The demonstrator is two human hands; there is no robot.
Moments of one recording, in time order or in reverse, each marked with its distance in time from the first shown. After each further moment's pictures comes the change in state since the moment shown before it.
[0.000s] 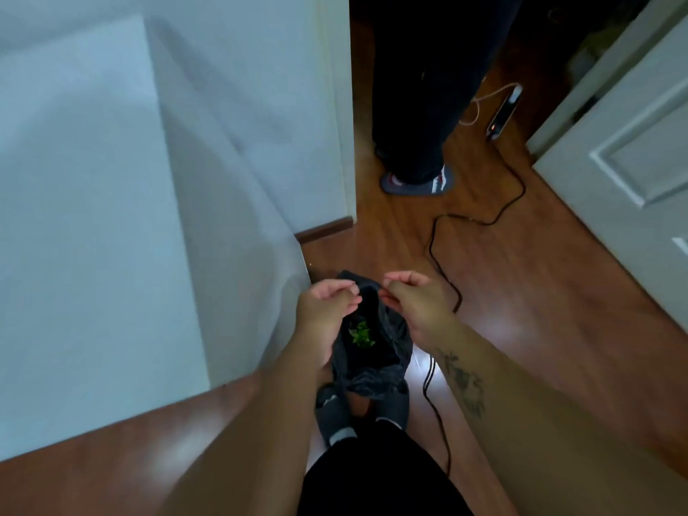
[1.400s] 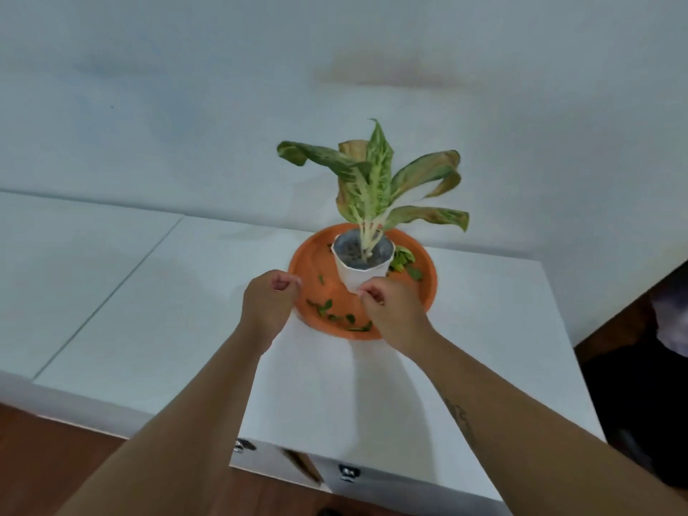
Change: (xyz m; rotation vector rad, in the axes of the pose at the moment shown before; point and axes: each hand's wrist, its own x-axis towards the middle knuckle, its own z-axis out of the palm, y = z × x) left_hand -0.109 0.234 -0.521 0.102 0.627 0.480; right_hand -0.234 -0.083 0.489 -0.934 -0.512 -1.120
